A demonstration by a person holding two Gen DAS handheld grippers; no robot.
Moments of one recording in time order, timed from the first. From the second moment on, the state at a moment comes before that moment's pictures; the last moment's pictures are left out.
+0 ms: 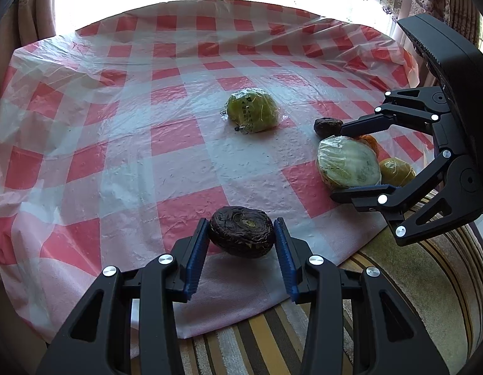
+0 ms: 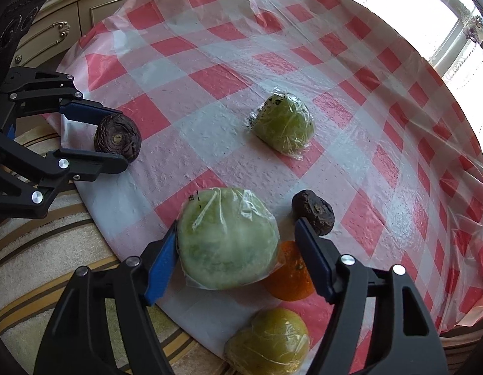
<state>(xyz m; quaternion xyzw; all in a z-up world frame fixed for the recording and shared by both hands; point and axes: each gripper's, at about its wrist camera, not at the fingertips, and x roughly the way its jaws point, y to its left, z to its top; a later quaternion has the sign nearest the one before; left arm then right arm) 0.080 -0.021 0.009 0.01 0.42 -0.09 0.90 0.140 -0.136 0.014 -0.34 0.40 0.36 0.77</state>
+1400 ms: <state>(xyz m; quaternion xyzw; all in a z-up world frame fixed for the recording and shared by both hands) 0.069 -0.036 0.039 0.03 0.38 -0.07 0.92 0.142 -0.224 0.051 -0.13 0.37 0.33 0.86</state>
